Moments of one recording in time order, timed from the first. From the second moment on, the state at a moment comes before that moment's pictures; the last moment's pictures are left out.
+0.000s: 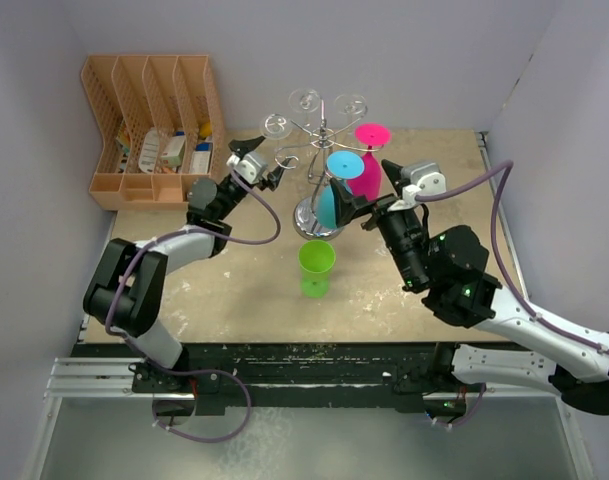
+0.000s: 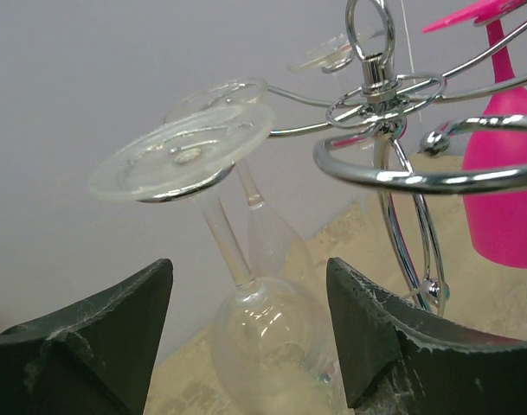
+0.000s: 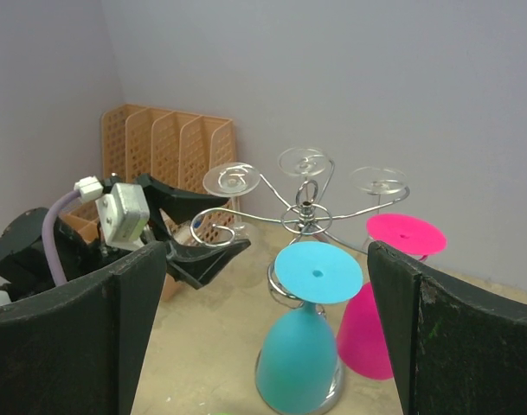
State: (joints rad) left arm -0.36 1.67 0.87 1.20 0.40 0.21; right arm 1.12 0.95 1.09 0.23 0.69 -0.22
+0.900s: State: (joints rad) left arm -0.26 1.15 0.92 -0.07 0.35 0.35; right arm 1.12 0.63 1.05 -0.30 0.57 0.03
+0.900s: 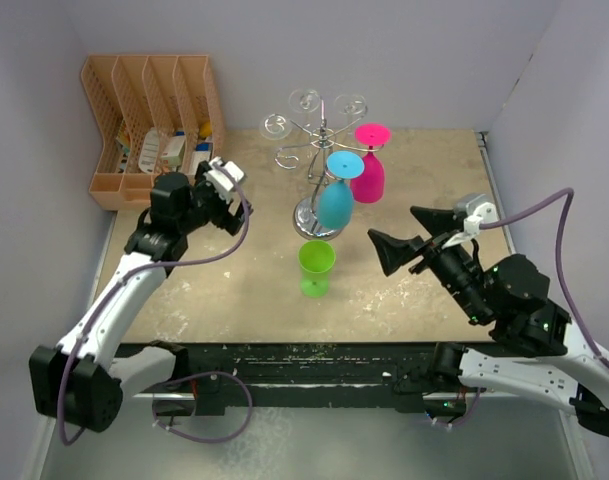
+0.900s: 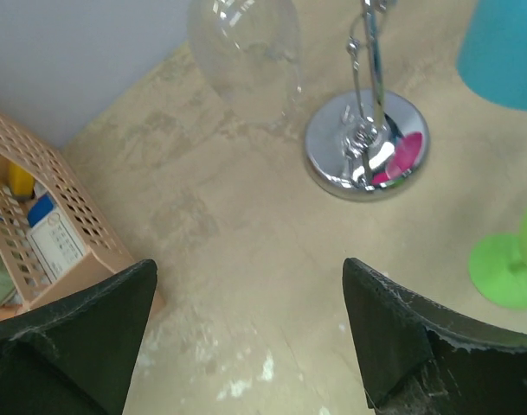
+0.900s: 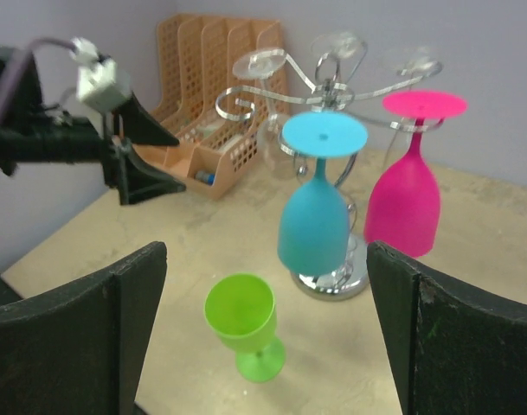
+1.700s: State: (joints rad) left arm -0.26 0.93 1.19 -0.79 0.21 0.32; right arm 1.12 1.01 0.79 -0.41 0.53 0.60
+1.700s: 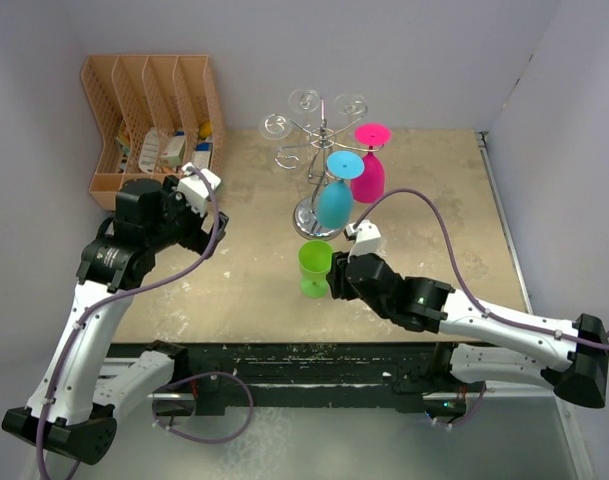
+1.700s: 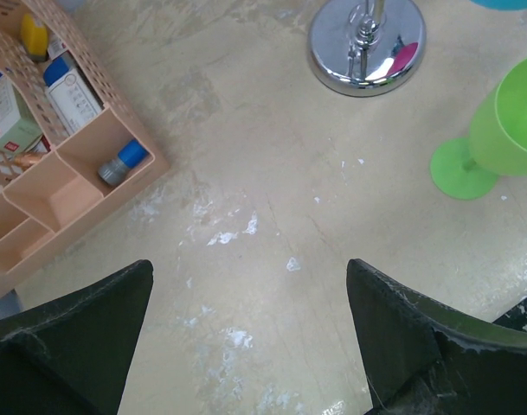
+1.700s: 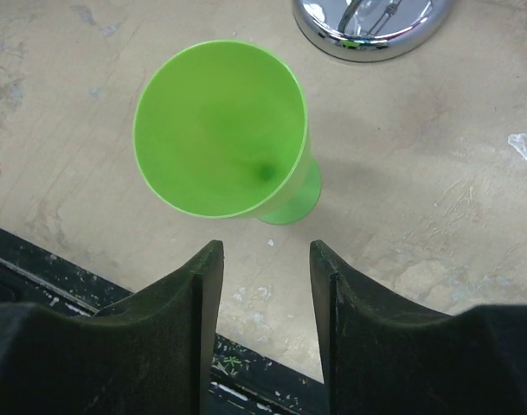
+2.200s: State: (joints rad) left arm -0.25 0.88 1.17 -0.83 0.12 0.31; right arm 1.12 1.05 0.90 -0.43 0.67 0.71
